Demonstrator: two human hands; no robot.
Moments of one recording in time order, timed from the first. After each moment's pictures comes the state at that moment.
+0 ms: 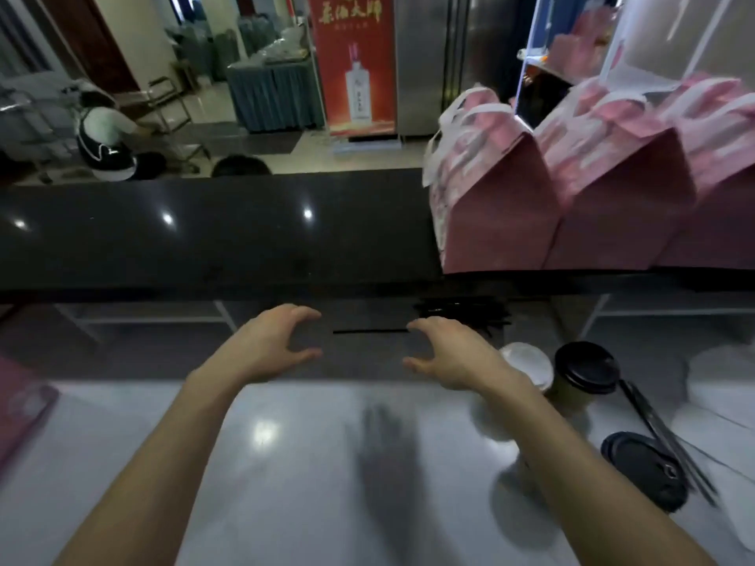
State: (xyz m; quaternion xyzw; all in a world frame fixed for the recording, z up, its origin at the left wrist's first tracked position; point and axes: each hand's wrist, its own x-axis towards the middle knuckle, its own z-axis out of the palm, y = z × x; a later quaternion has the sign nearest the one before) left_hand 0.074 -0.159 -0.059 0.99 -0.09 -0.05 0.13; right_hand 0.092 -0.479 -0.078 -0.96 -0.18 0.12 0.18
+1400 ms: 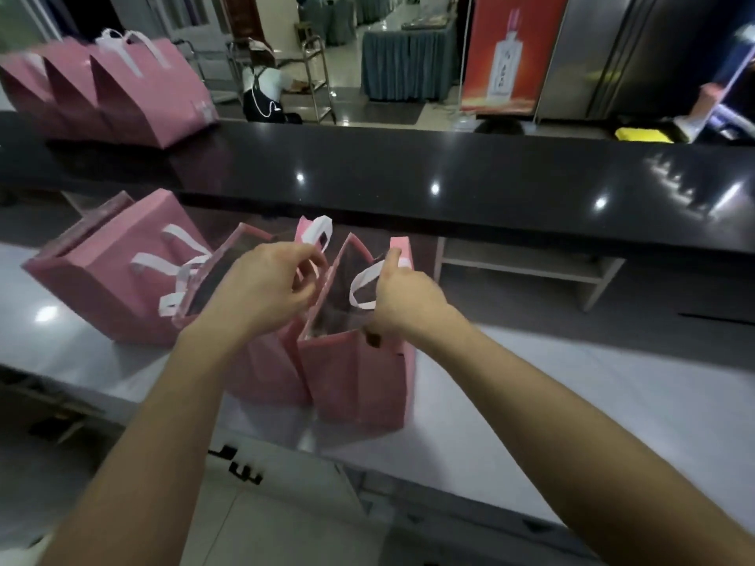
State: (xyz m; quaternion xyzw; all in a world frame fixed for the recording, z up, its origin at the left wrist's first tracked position) left_hand -0.138 0.478 0.028 0.98 0.01 0.12 0.14; right_hand -0.065 0.293 -0.009 -0.97 -0.18 0.09 0.12
